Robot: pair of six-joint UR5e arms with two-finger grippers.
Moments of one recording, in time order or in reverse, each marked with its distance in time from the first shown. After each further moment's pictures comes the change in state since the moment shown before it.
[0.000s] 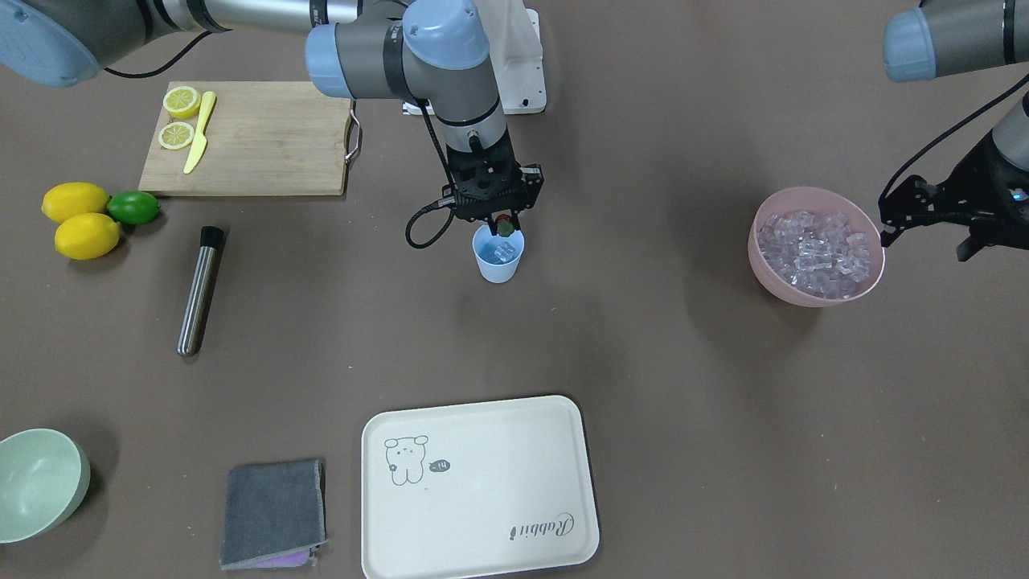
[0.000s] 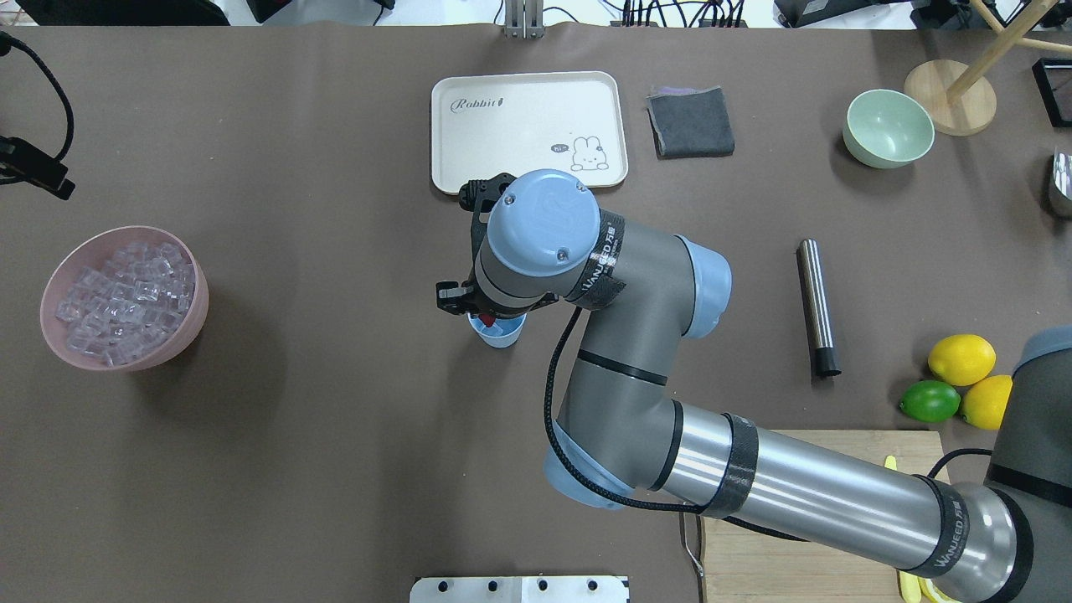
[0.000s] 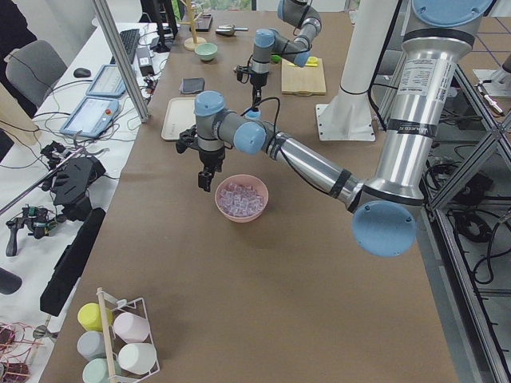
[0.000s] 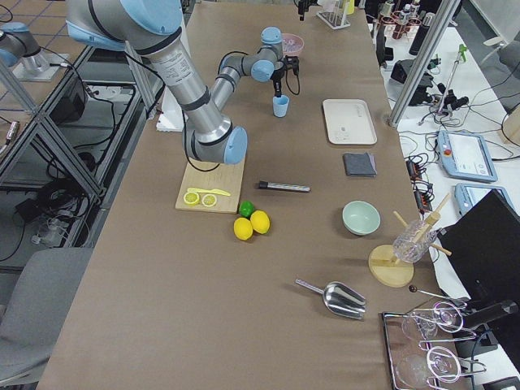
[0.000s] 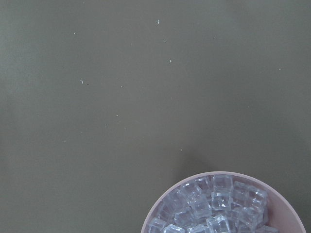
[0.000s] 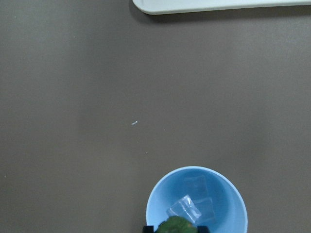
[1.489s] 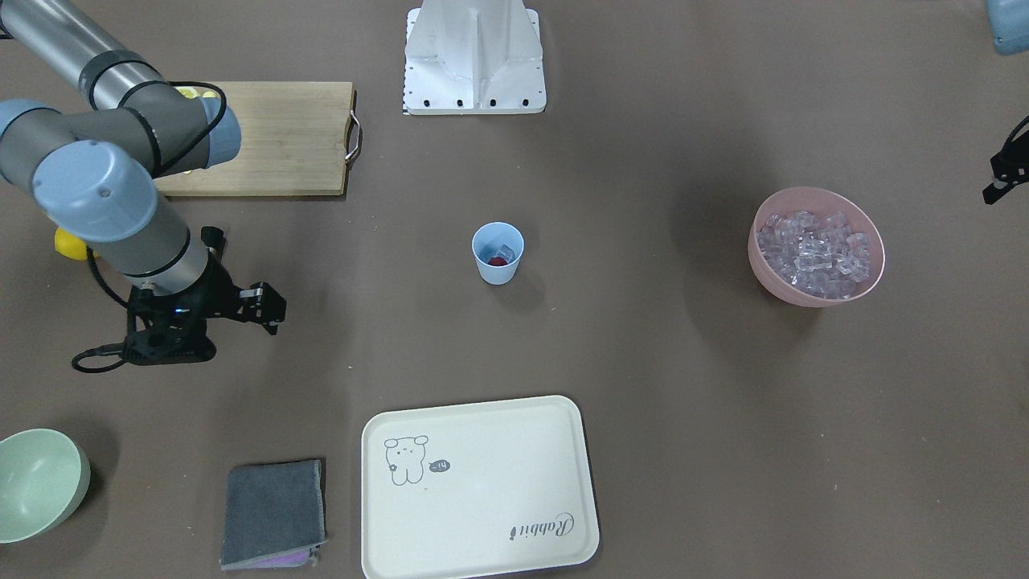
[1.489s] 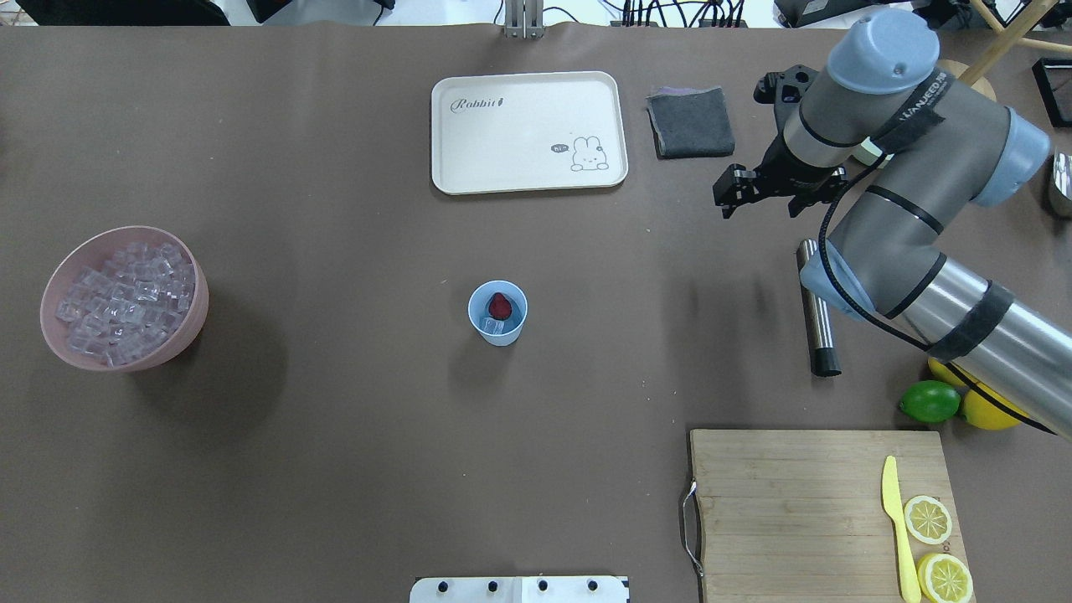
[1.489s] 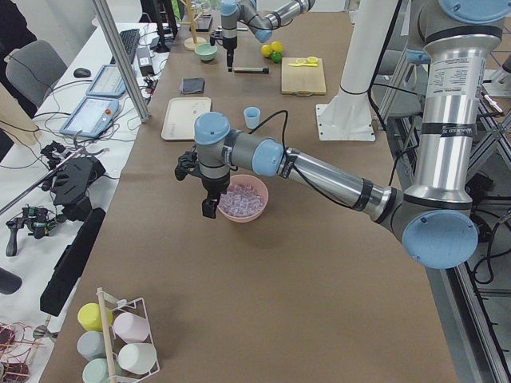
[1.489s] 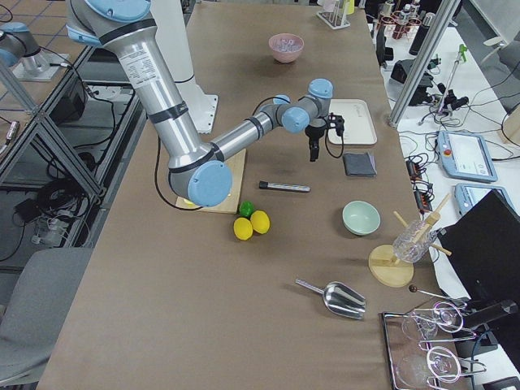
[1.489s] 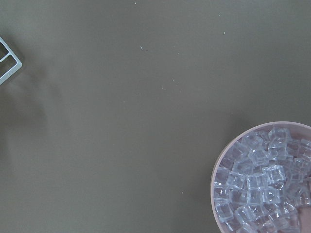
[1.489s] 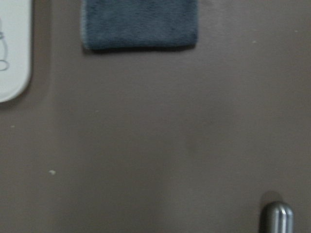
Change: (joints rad) left arm -0.224 0.144 -0.027 0.049 -0.131 0.222; right arm 0.436 -0.366 -0.021 -0.016 0.293 -0.351
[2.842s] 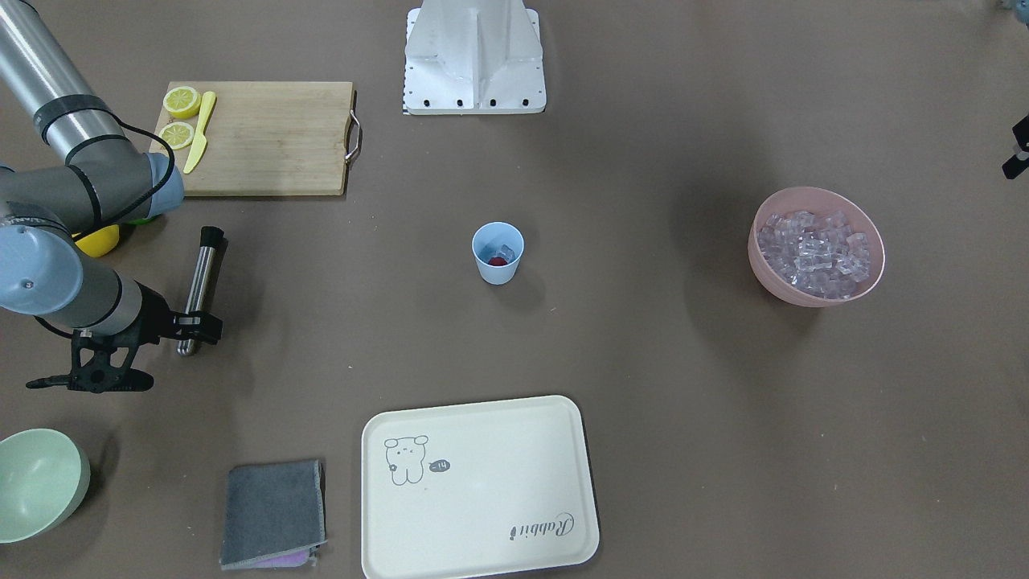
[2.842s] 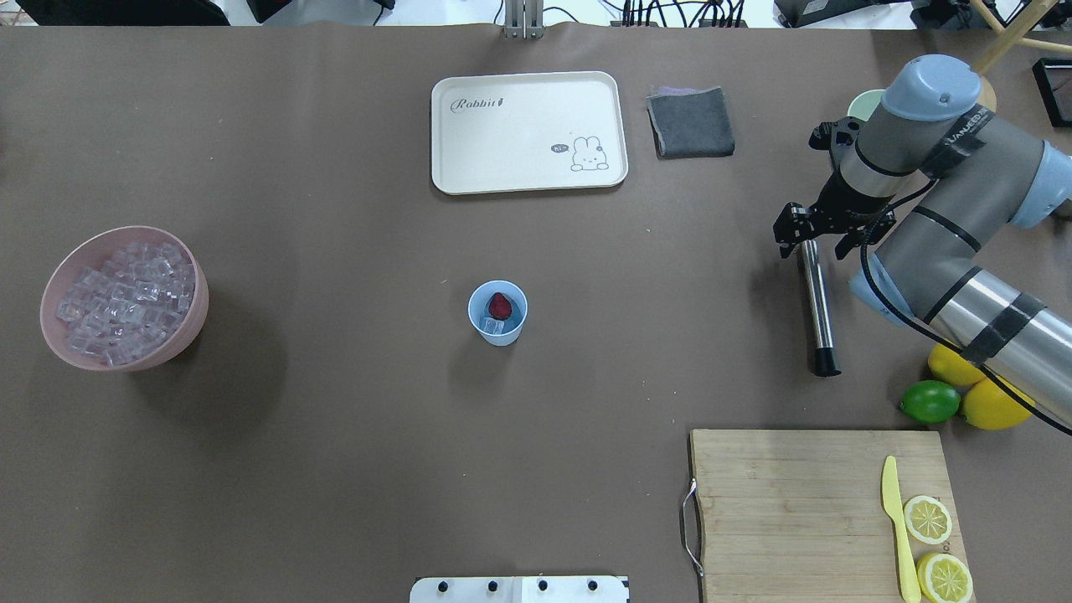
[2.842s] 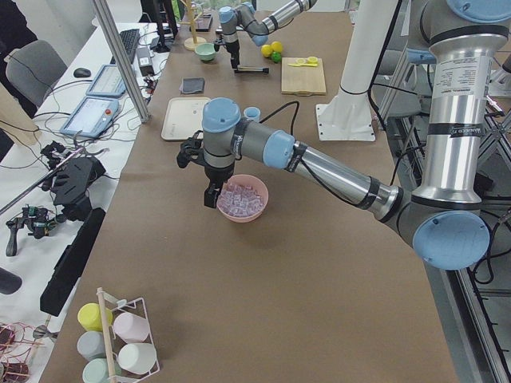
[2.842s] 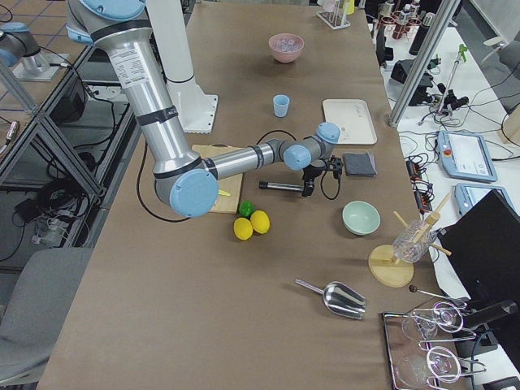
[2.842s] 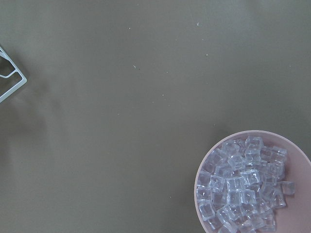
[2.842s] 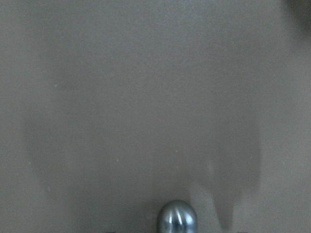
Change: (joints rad) left arm -0.044 0.015 -0.077 0.005 -0.031 -0.008; right arm 0.021 -0.072 -0.155 0.077 0.139 -0.063
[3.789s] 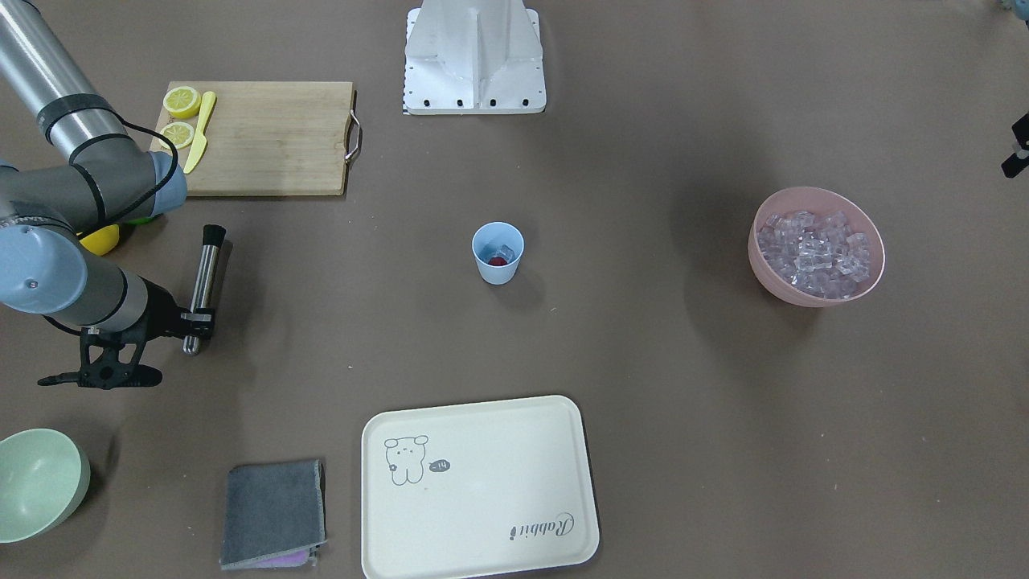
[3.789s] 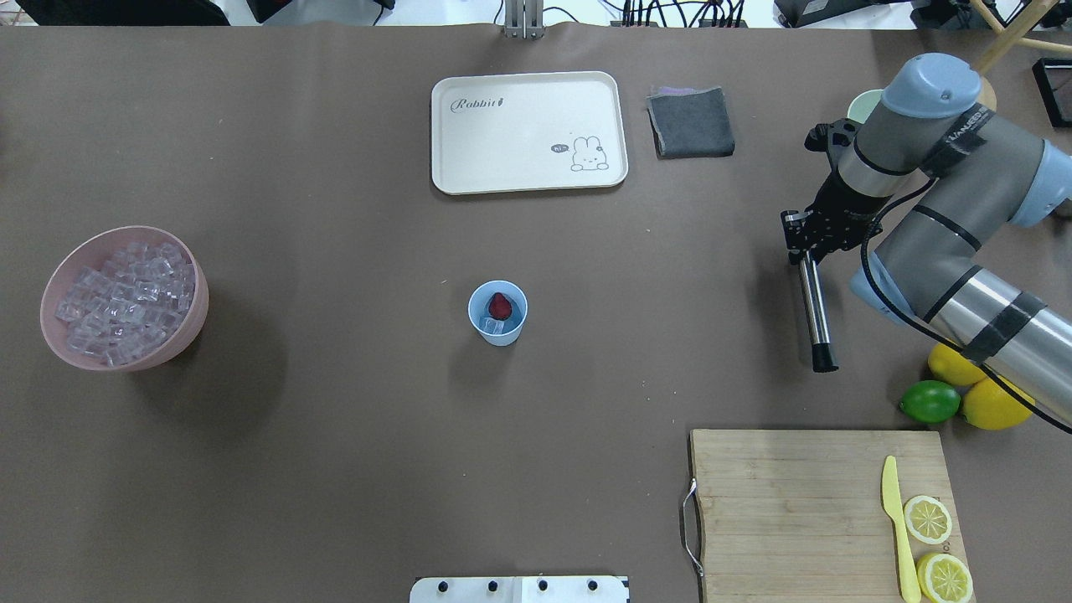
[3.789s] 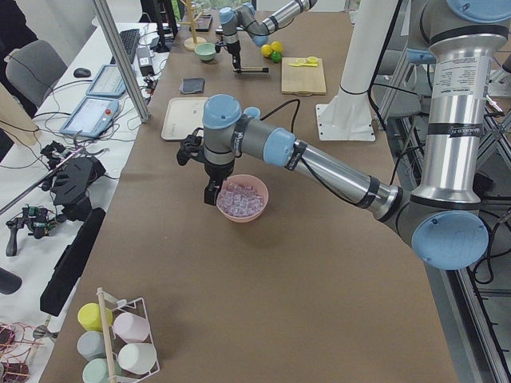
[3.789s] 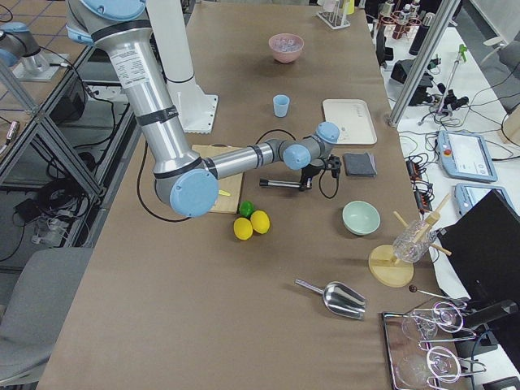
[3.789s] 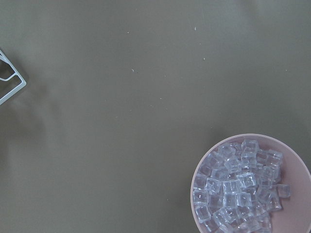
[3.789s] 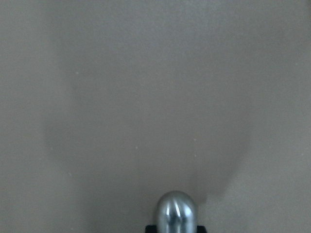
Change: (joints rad) left arm 0.001 -0.004 -0.008 0.000 -0.001 -0.030; right arm 0.014 0.004 0.014 -0.002 0.050 -0.013
